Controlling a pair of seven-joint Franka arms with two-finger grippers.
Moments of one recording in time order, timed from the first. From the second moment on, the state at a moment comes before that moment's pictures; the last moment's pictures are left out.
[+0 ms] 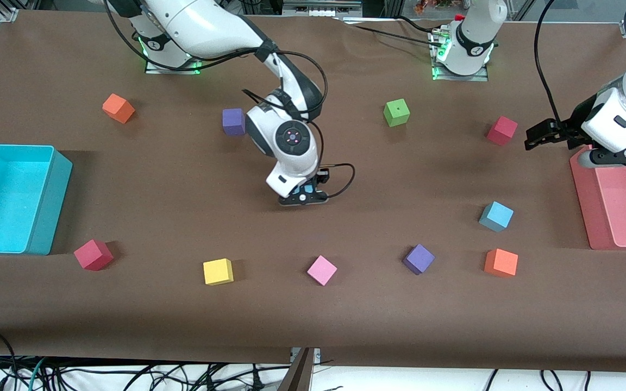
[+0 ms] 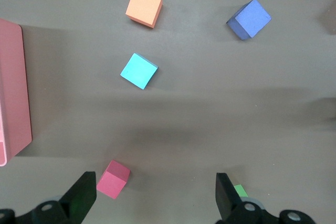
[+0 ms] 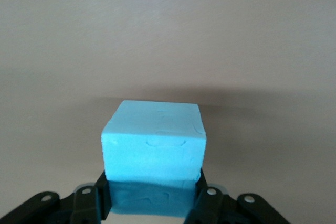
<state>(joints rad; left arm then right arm) 0.05 0.01 -0.08 -1.73 -0.04 1.64 -0.10 0.73 0.80 0.05 -1.34 0.04 2.12 0.65</state>
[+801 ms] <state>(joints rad) 0.06 0.01 -0.08 -1.73 -0.04 1.63 -0.10 0.81 0.88 0.07 -1.33 0.11 2.23 0.72</state>
